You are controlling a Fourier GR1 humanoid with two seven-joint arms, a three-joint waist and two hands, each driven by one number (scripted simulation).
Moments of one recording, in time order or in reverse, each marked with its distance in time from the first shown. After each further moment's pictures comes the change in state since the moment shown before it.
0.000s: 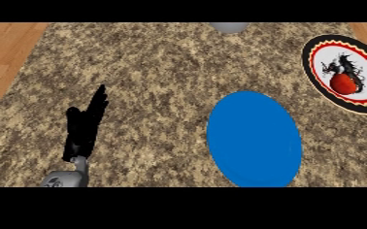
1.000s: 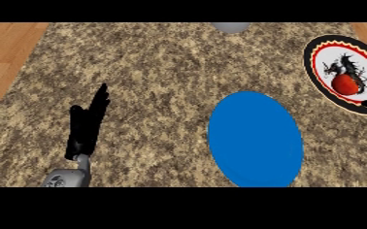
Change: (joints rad) left arm -0.014 -0.008 -0.003 0.008 -0.015 0.005 0.003; right arm 0.036 0.027 0.015 -0.016 0.016 -0.158 0.024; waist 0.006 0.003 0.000
